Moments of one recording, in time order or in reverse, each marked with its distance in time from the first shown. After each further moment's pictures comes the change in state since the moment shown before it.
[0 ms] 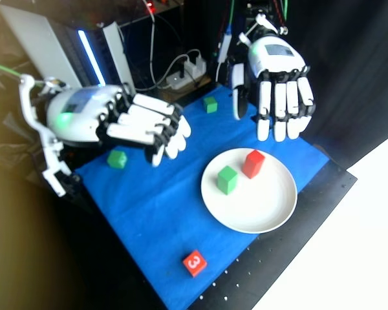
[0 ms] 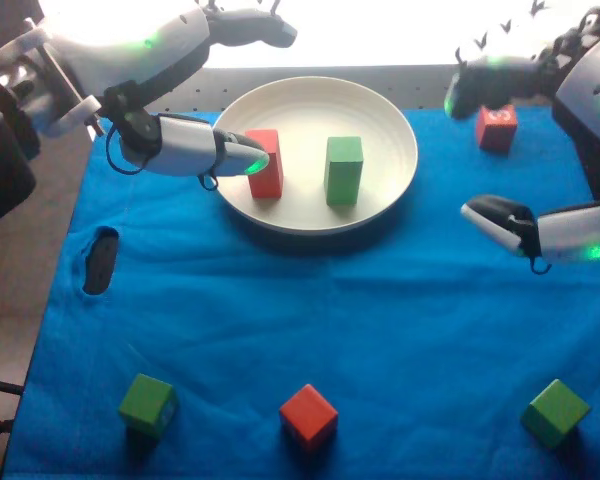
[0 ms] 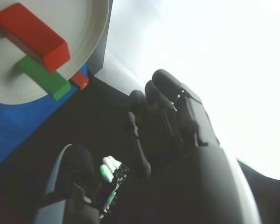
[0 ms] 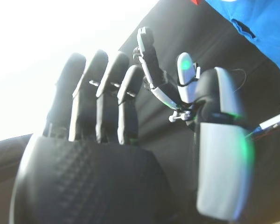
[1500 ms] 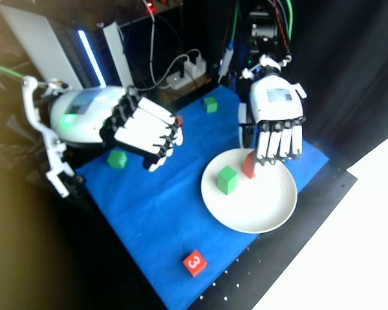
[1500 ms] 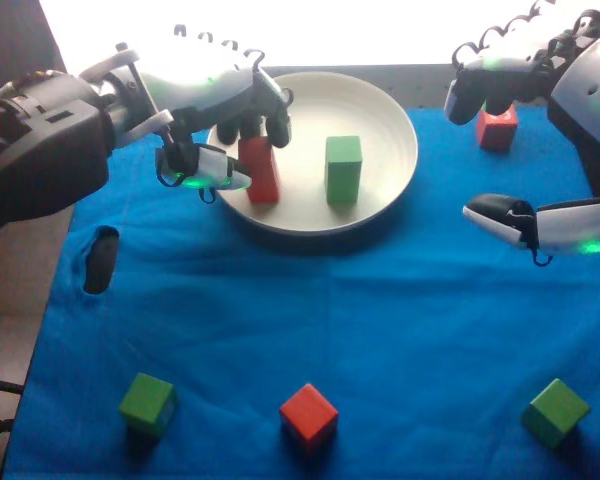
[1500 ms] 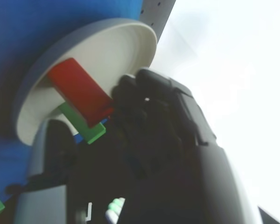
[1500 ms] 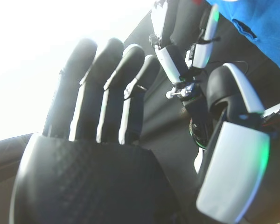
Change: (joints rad) left arm -0.022 -0.195 0.210 -0.019 0.253 -0.001; right arm 0.000 -0.014 0.013 0.000 -0.006 0.000
